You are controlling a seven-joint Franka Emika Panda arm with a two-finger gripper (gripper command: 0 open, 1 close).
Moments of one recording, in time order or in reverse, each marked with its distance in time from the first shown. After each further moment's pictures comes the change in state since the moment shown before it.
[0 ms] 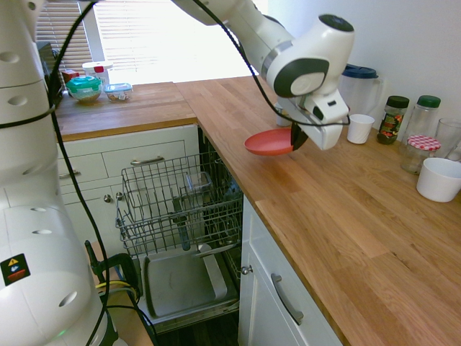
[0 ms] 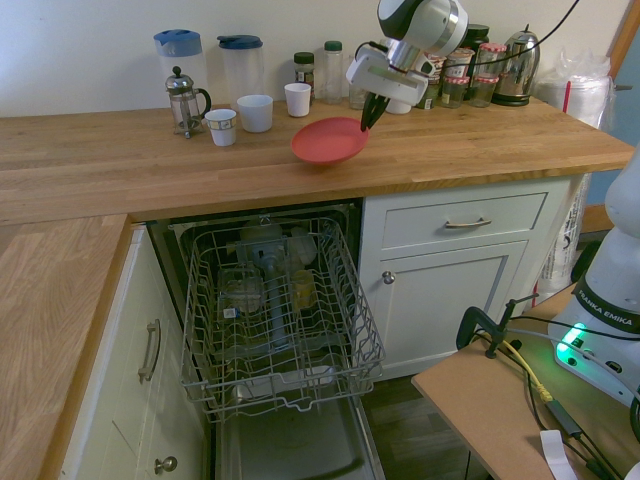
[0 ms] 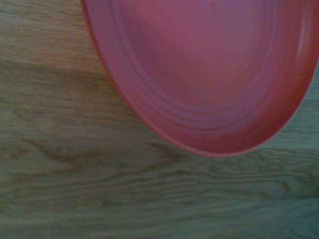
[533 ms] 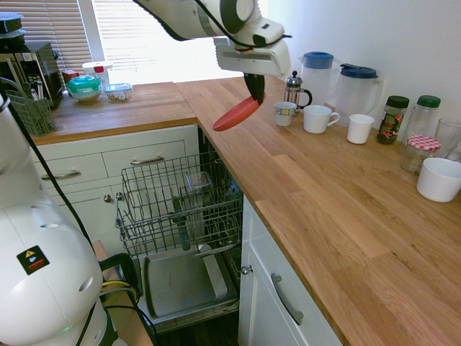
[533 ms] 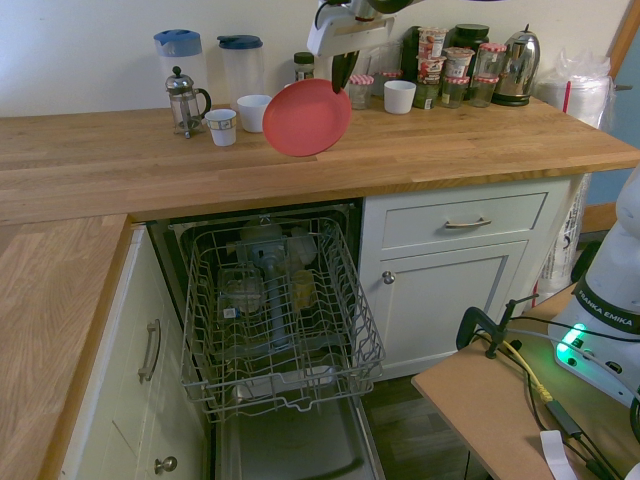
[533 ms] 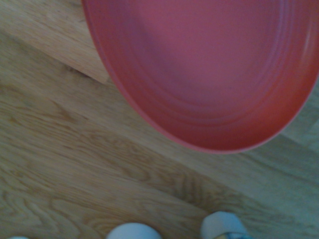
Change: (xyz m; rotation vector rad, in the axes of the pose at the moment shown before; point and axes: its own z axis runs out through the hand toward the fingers) arm -0.192 -0.075 -0.058 -0.130 0.307 -0.497
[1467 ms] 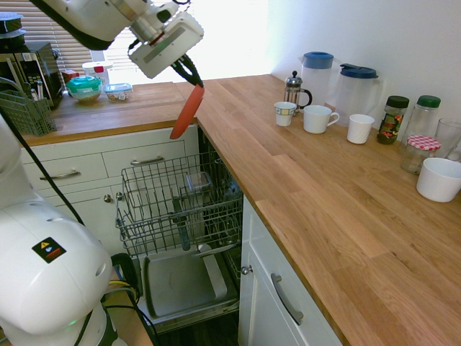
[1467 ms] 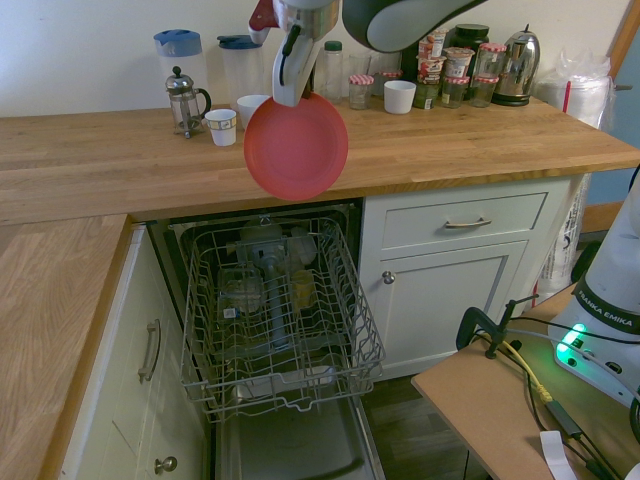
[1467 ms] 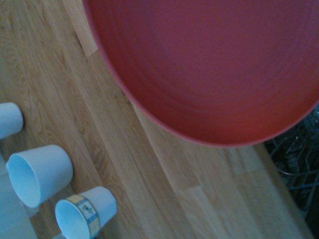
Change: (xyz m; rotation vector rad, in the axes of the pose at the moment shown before) arm -0.207 -0.087 -0.054 -0.217 0.343 -0.552
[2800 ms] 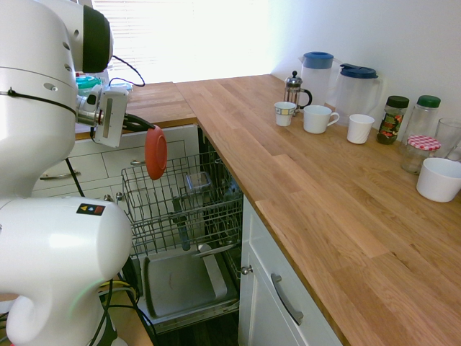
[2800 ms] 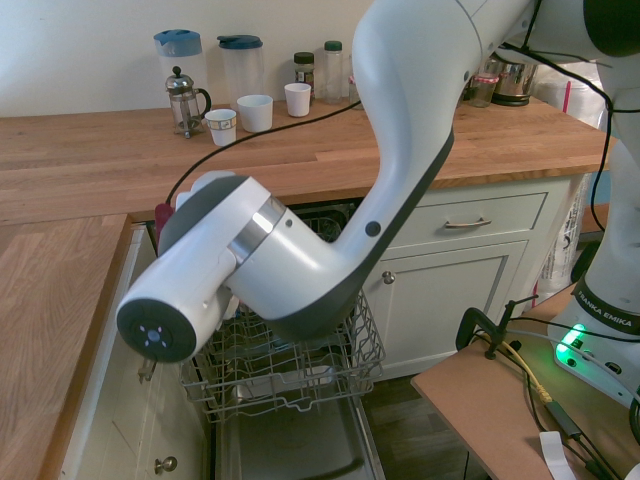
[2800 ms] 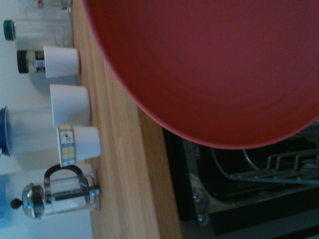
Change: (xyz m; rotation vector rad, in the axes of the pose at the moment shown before) arm -0.208 -0.240 0.050 -0.303 0.426 -0.219
